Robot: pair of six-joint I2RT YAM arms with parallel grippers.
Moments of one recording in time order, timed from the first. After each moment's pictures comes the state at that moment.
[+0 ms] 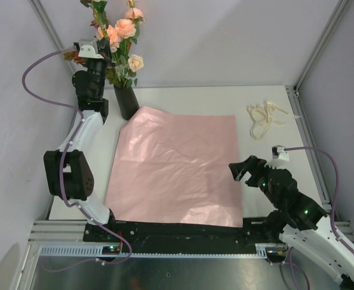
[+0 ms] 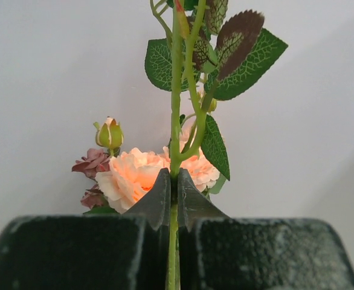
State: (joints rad) left arm -0.02 1.66 1.41 0.83 0.11 -0.06; right arm 0.75 0.36 0.53 -0.50 0.36 0.75
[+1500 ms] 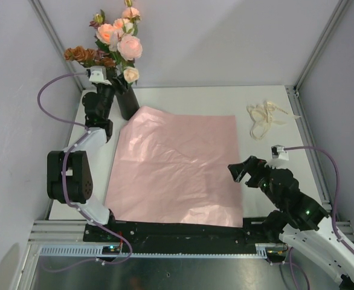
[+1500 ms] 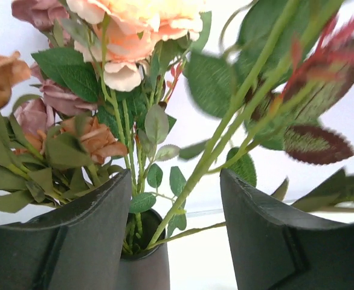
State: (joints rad) left arm -0.01 1.65 1.06 0.92 0.19 -0.16; right arm 0.74 0.37 0.55 -0.51 0.31 0.75
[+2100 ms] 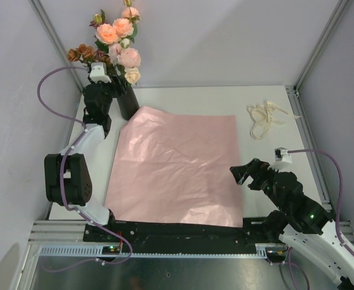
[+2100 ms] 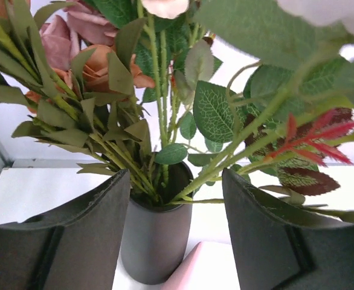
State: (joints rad) left arm -0.01 1.61 1.12 0.60 0.08 -0.13; right arm 0.74 0.30 0.55 -0.57 0.30 0.77
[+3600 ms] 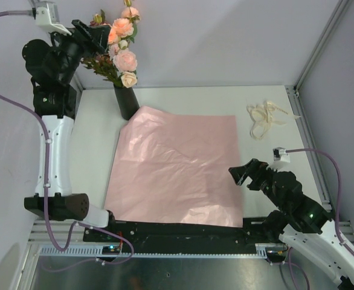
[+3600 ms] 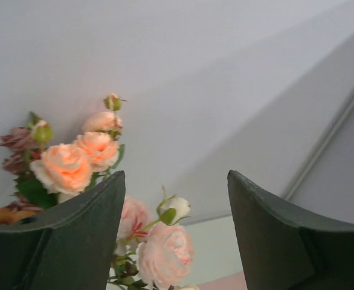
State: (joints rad) left arm 0.02 1.45 1.90 -0.13 0.32 -0.37; right arm 0.74 0.31 0.55 -0.57 0.27 0.77
